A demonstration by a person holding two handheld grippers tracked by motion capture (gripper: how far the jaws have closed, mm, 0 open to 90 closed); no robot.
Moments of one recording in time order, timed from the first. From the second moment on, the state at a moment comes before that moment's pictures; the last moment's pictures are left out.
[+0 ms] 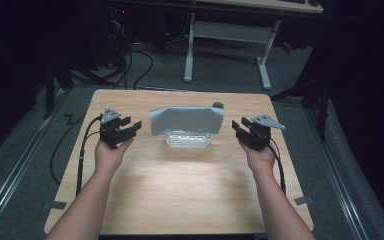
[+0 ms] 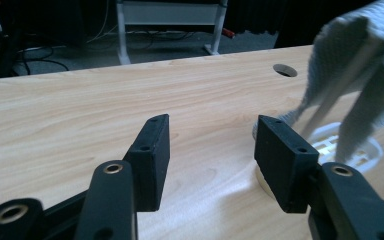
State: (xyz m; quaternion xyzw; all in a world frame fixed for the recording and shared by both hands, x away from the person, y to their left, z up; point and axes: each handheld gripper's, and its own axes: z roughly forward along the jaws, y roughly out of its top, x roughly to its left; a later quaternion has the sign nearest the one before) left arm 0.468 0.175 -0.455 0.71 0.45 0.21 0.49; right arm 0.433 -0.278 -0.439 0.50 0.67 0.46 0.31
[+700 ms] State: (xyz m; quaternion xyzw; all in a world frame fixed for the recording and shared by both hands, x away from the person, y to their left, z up) left arm 0.362 0.180 -0.490 0.75 0.42 0.17 0.47; right arm 0.344 -0.263 -0.464 0.45 0.72 0.44 0.29
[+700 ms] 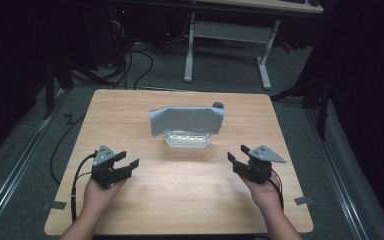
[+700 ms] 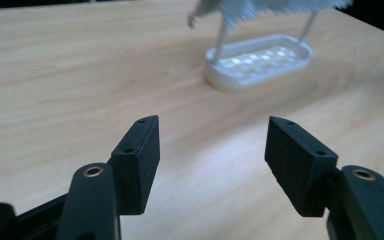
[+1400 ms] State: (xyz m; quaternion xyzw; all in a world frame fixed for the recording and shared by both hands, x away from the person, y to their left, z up) left arm 0.301 0.126 -0.524 0.81 0.37 0.09 0.45; right arm 0.292 -0.214 -0.522 0.44 0.77 0.40 0.23
